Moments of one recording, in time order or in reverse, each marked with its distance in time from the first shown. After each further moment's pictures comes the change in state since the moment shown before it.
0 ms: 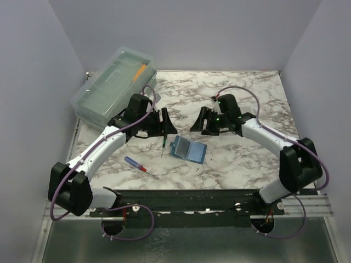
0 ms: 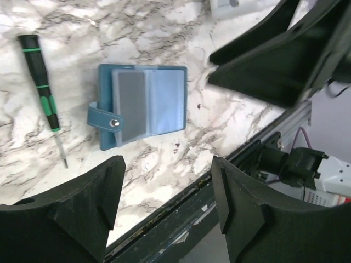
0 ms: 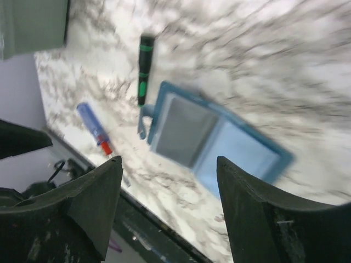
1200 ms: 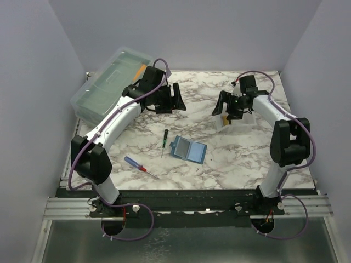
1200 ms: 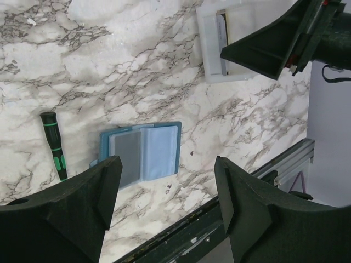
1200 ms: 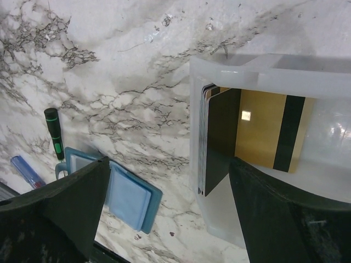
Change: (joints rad) left arm -0.023 0.344 0.523 -0.216 -0.103 0.000; right arm -0.369 0.241 0.385 -0.366 0.033 -0.384
